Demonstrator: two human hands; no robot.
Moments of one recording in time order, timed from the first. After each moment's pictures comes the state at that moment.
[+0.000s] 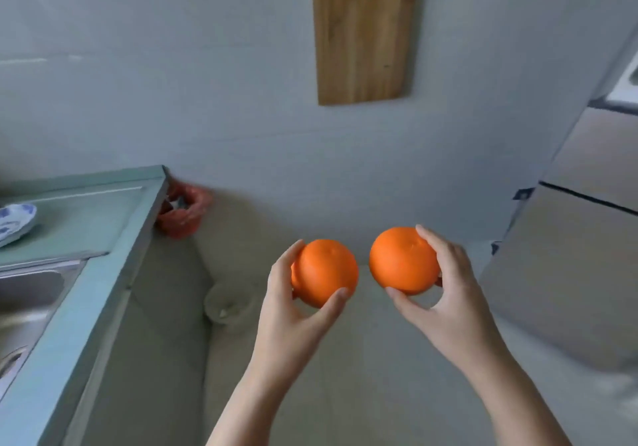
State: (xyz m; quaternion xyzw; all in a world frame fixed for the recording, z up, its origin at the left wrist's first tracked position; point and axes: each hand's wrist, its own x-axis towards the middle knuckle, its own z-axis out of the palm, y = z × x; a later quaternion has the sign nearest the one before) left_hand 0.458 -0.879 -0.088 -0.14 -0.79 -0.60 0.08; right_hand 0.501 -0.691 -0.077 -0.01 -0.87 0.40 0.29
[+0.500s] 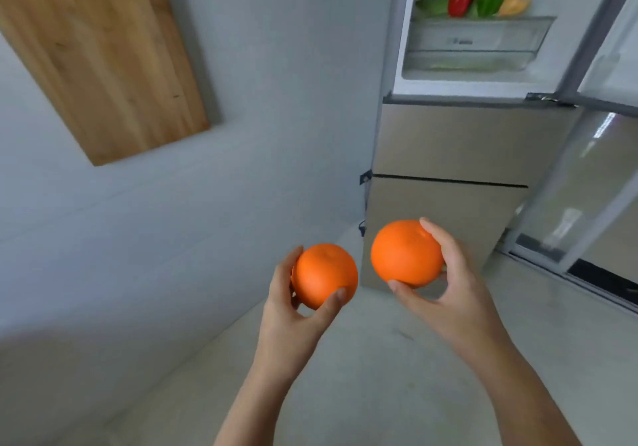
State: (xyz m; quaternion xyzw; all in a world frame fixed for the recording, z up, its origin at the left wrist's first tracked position) left_hand 0.331 -0.628 -0.093 -0.33 -0.69 -0.63 -0.14; right_hand 0.475 -0.495 -0.069 -0.29 -0.81 0.35 0.37
